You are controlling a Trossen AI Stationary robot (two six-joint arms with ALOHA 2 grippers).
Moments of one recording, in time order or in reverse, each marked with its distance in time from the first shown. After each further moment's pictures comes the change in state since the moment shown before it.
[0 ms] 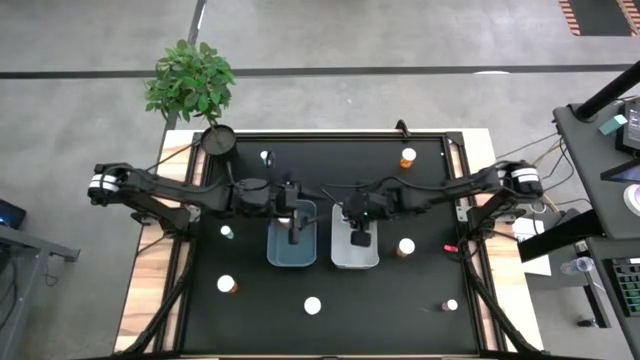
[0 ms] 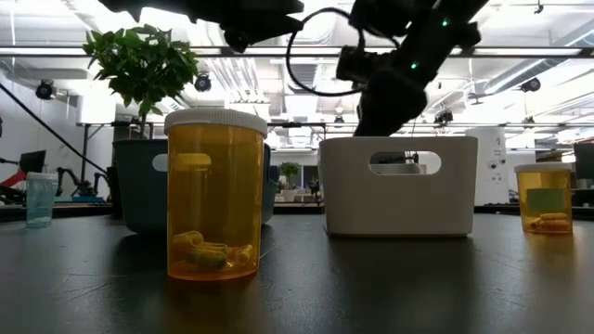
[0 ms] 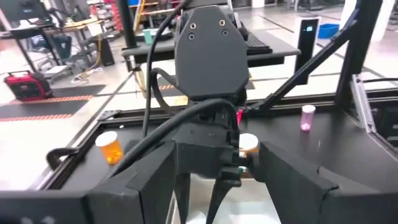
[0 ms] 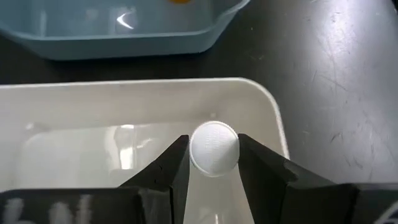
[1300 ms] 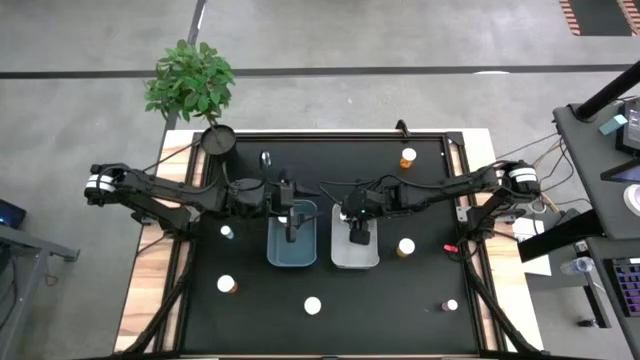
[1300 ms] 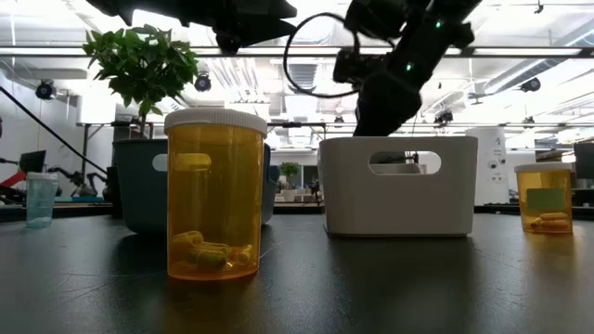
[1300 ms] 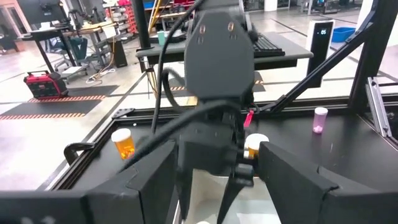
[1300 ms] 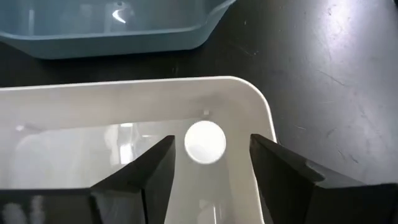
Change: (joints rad) left arm 0.000 -0.034 -0.046 0.030 -0.044 -0.009; right arm -0.012 0.009 0.033 -0.052 -0.002 0.011
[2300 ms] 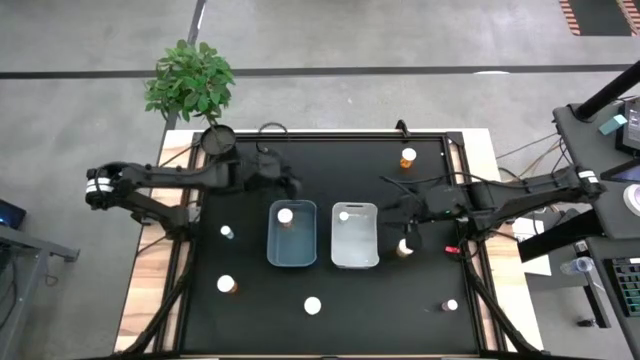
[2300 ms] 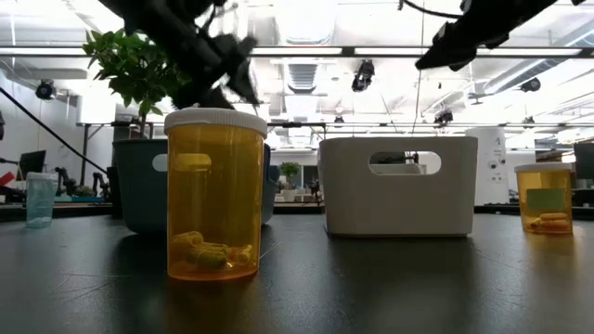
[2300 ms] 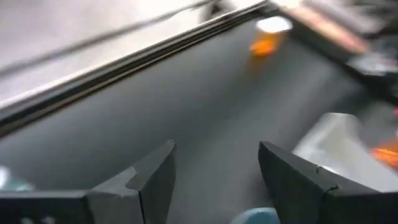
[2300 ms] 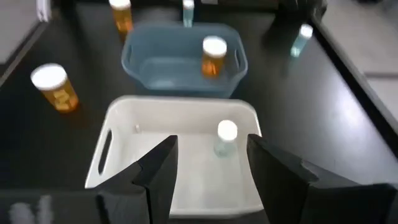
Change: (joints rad) left arm 0.251 0.002 0.099 -0.624 -0.224 -0.641; right arm 0.153 -0.706 -0.323 0.016 0.003 -0.008
